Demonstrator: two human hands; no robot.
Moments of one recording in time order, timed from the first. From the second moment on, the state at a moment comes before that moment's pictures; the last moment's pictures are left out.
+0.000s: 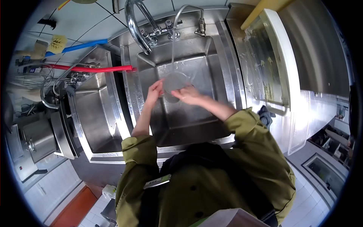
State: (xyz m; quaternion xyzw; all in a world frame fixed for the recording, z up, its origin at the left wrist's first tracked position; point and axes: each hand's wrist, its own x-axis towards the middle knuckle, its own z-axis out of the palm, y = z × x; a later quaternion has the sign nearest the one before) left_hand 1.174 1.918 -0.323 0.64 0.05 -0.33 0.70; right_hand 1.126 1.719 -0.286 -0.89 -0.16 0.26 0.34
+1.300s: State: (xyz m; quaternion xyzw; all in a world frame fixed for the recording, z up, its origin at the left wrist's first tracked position) left_hand 1.126 1.863 -0.324 0.79 0.17 -0.19 0.55; right_hand 1.237 1.645 -0.218 -0.97 0.08 -0.02 0.22
